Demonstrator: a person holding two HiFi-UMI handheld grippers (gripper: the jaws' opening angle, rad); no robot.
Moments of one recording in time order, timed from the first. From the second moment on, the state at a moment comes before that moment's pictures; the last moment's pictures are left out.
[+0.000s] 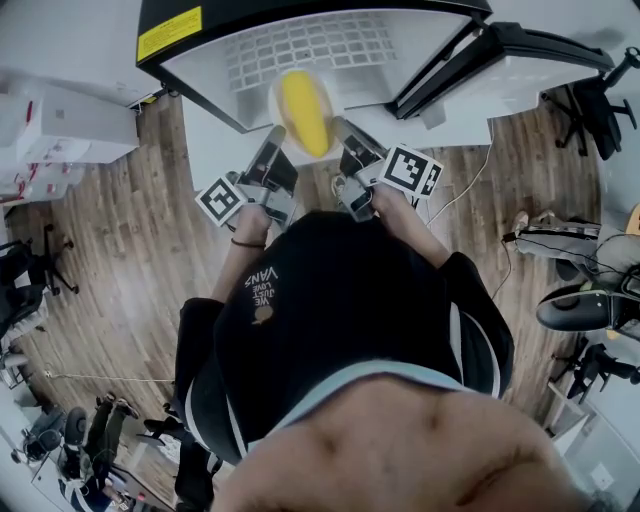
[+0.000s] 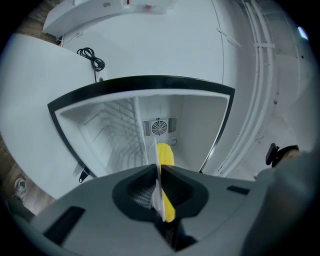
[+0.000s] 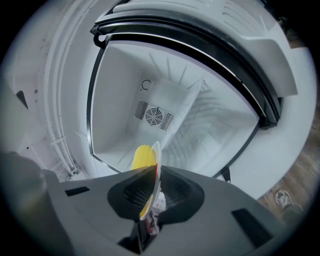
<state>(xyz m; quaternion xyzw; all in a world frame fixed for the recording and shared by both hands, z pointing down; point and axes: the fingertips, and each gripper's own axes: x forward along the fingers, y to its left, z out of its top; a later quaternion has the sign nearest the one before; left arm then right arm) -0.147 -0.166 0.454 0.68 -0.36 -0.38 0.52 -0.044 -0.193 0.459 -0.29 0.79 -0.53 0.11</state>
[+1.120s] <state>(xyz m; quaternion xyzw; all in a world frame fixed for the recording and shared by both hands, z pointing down) -0.154 -0.219 0.454 0.65 -0.40 -0.42 0.50 -0.055 -0.262 0.458 -0.23 0.80 -0.54 0.07</state>
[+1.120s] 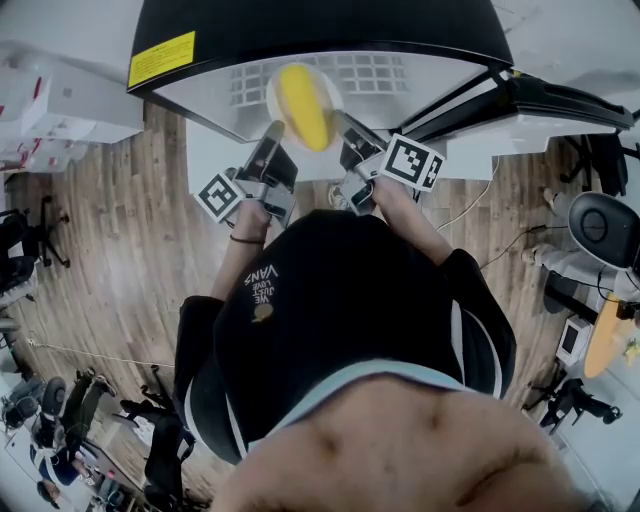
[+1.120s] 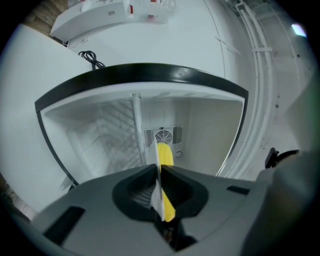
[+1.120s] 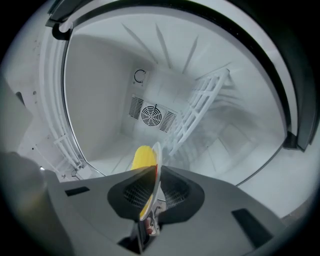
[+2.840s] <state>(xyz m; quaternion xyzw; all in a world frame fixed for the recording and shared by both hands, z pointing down) -0.161 -0.242 0.462 0.58 -0.39 -0.50 0.52 -0.058 -0.303 0.454 -0.23 0.81 -0.52 0.08</state>
